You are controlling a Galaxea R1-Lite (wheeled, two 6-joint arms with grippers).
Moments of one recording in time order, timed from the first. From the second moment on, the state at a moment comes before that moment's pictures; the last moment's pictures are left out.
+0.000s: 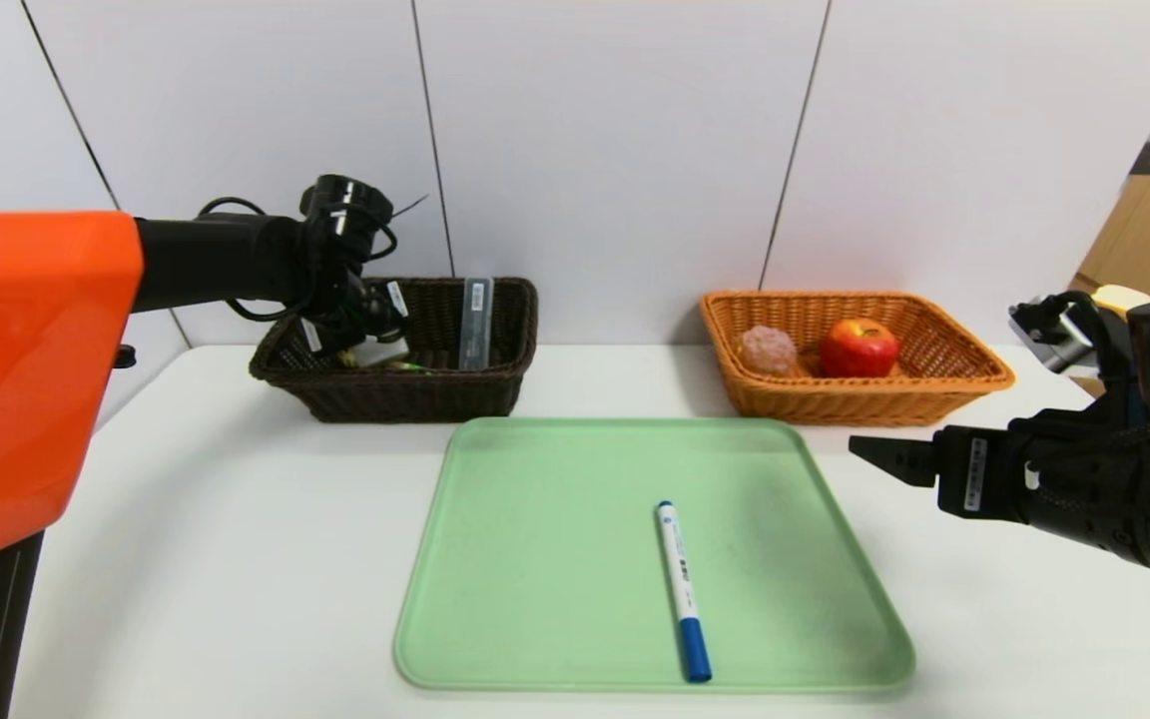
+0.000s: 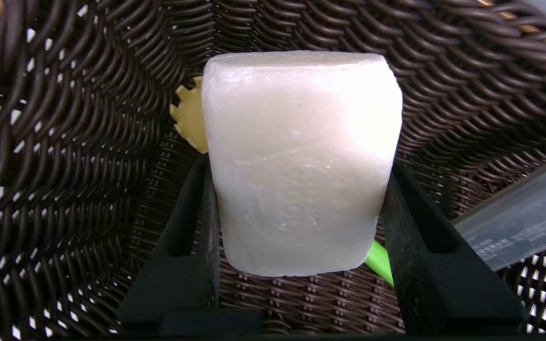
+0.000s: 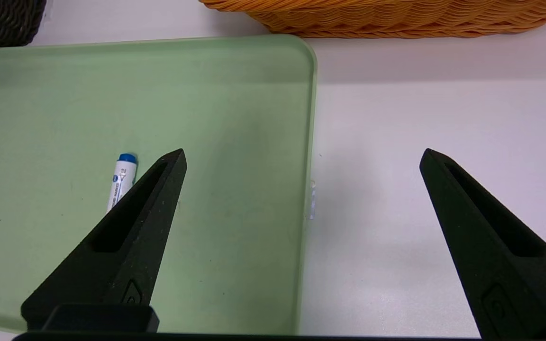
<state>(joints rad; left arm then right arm) -0.21 2.24 -1.96 0.39 0.27 -0.56 0.38 1.36 -0.70 -0.14 -0.17 0.29</state>
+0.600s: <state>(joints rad) -0.20 2.22 -1.96 0.38 0.27 -0.53 0.38 1.34 -0.69 -0.14 -0.17 0.29</state>
